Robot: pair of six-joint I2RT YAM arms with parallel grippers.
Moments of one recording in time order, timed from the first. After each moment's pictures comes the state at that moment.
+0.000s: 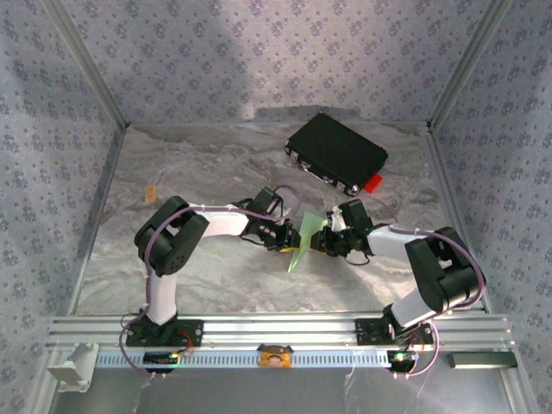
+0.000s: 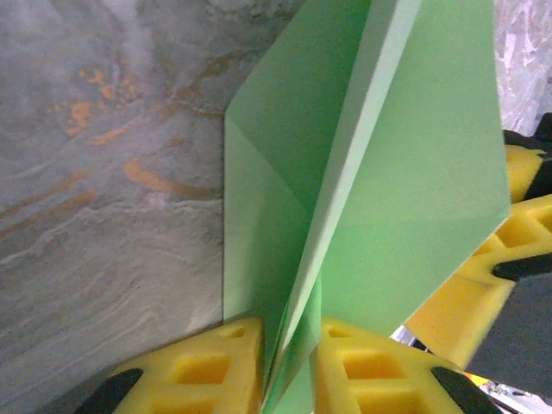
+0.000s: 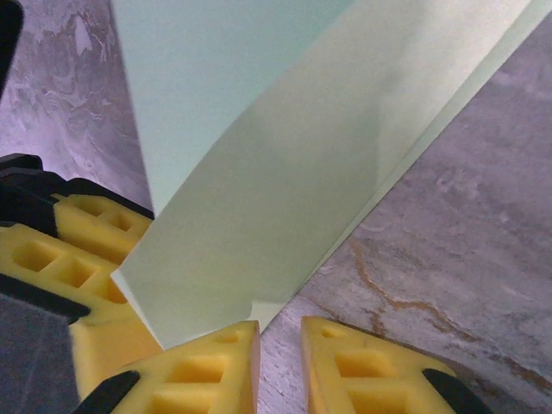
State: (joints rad) left arm -0.76 1.95 1.07 -0.14 0.69 -0.75; right arm 0.40 1.51 0.55 -0.04 -0.59 0.64
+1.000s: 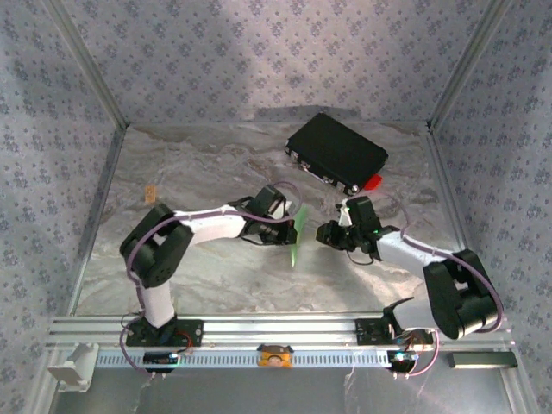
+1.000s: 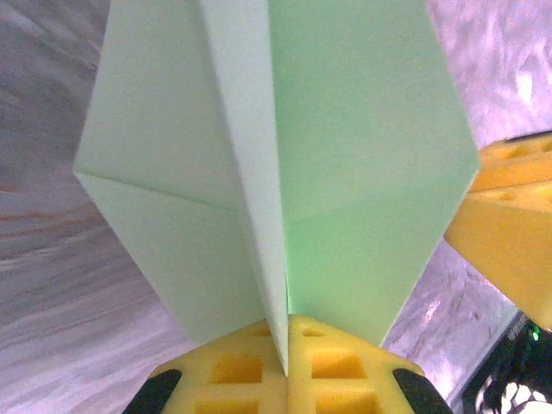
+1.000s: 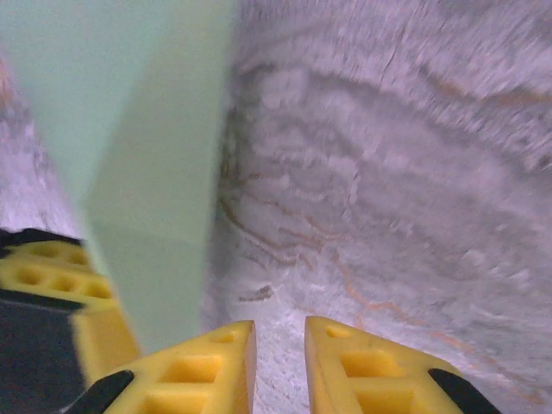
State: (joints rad) left arm -0.81 1.80 1.07 -0.25 0.39 -0.70; right arm 0.38 1.33 0.53 -0.08 -0.43 0.66
